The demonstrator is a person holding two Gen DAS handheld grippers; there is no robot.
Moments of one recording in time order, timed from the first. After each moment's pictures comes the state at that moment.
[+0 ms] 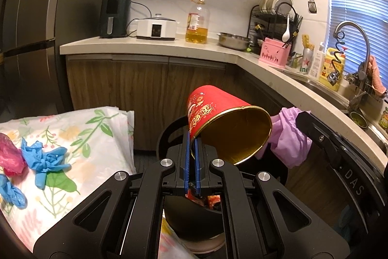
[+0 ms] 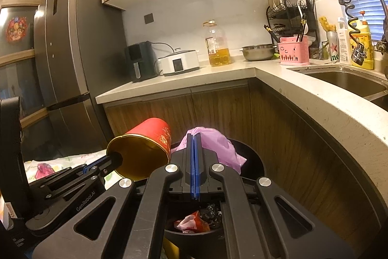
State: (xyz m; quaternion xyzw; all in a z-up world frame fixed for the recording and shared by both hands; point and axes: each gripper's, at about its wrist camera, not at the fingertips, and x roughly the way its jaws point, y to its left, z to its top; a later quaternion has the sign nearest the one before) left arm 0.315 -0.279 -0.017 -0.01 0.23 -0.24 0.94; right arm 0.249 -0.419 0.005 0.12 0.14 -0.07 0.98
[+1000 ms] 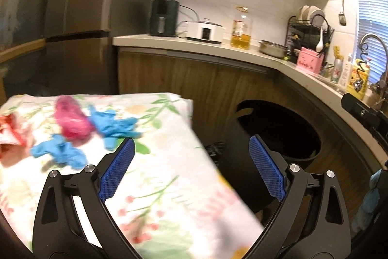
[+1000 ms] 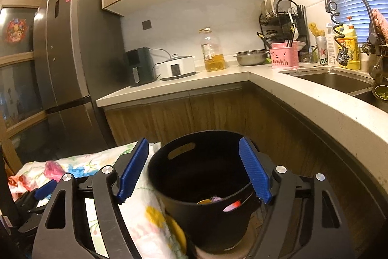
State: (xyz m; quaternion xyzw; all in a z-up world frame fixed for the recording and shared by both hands) left arm 0.250 -0.164 -0.034 -0.03 0.22 -0.12 0.97; right arm 0.198 -0.380 0.009 0.11 0.13 -0.09 0.98
